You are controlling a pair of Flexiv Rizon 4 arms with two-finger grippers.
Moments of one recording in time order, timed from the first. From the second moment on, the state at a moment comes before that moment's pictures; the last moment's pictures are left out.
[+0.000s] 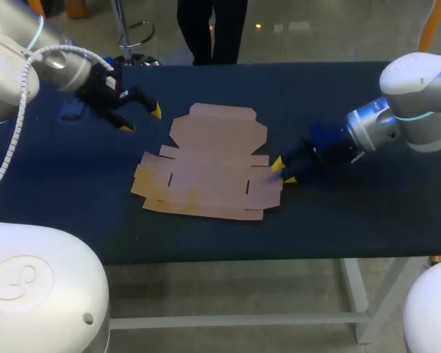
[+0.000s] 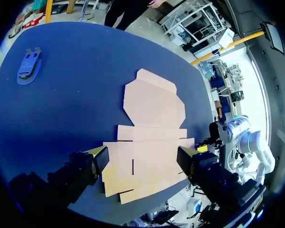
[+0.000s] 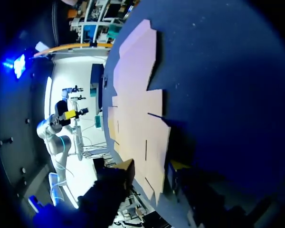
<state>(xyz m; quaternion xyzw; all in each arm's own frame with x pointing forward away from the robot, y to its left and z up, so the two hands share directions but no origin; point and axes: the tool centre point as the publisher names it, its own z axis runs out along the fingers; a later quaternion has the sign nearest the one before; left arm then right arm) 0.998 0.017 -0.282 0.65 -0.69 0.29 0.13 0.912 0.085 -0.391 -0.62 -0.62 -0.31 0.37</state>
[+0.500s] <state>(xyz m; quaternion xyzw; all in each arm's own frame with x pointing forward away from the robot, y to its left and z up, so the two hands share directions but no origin) 0.999 0.020 -0.284 0.65 -0.69 0.29 0.13 0.912 0.090 -0.394 -0.67 -0.58 -0.36 0.31</state>
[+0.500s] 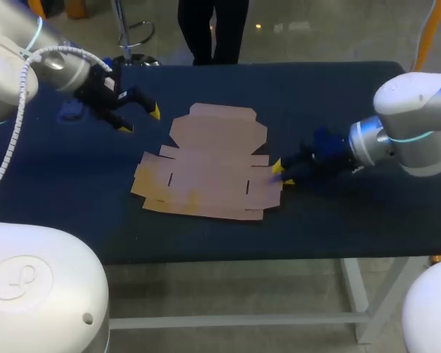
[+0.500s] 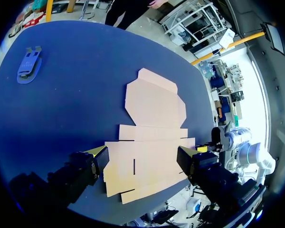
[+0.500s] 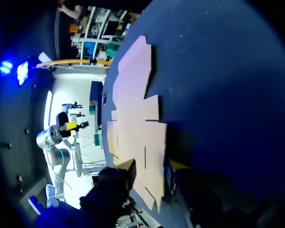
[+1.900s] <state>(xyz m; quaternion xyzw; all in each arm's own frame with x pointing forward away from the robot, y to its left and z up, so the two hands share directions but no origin) 0.997 0.025 -0.282 0.65 -0.68 0.29 0.13 0.917 0.083 -0.400 -0.59 -0.63 -0.33 0.39</state>
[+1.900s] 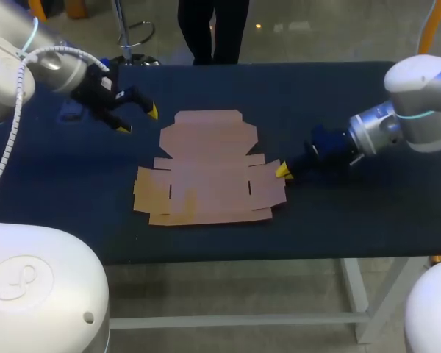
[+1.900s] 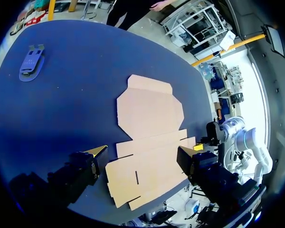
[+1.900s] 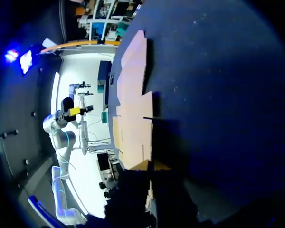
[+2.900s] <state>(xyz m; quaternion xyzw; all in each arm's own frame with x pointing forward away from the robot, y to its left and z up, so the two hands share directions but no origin) 1.000 0.024 -0.281 0.69 -0.64 0.32 0.13 0.925 0.052 -0.362 -0.60 -0.66 -0.30 0.34</state>
